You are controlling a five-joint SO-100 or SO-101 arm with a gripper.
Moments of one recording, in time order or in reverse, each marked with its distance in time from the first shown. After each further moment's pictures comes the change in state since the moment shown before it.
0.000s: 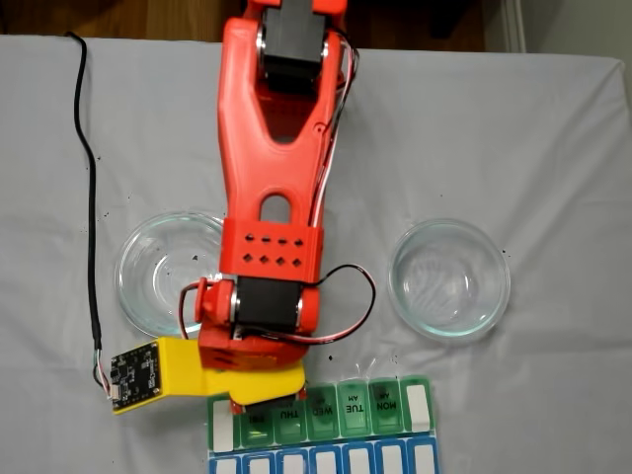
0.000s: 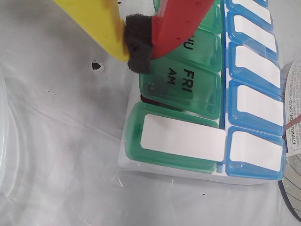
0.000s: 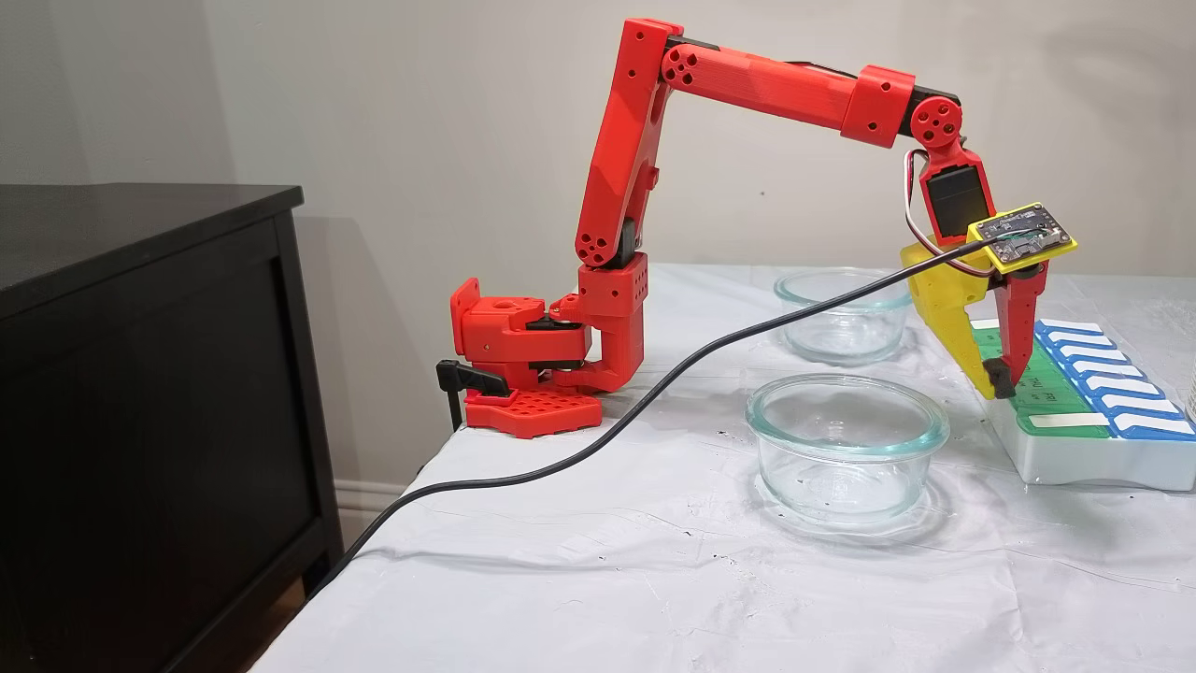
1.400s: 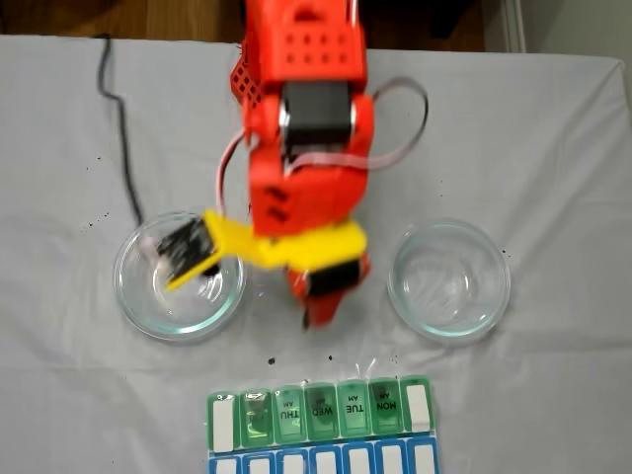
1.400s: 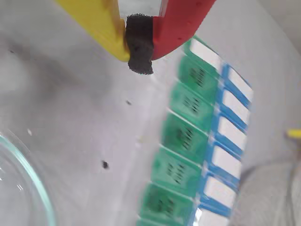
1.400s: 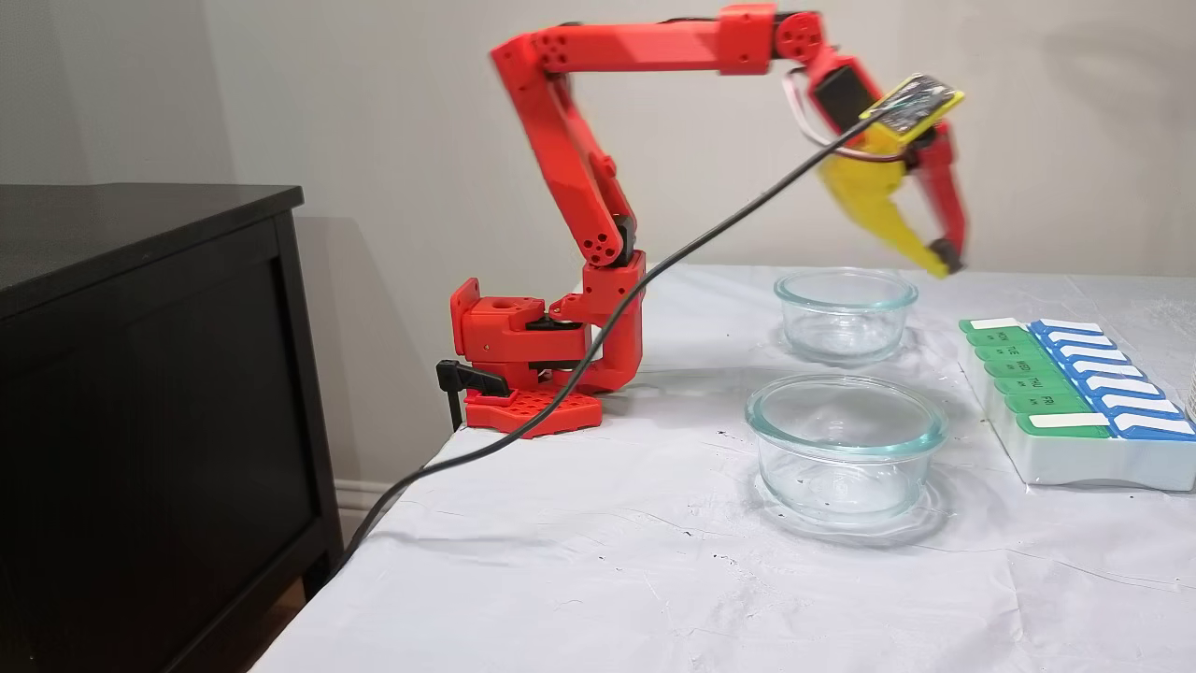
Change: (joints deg) arm -11.0 54.6 42.9 -1.9 -4.6
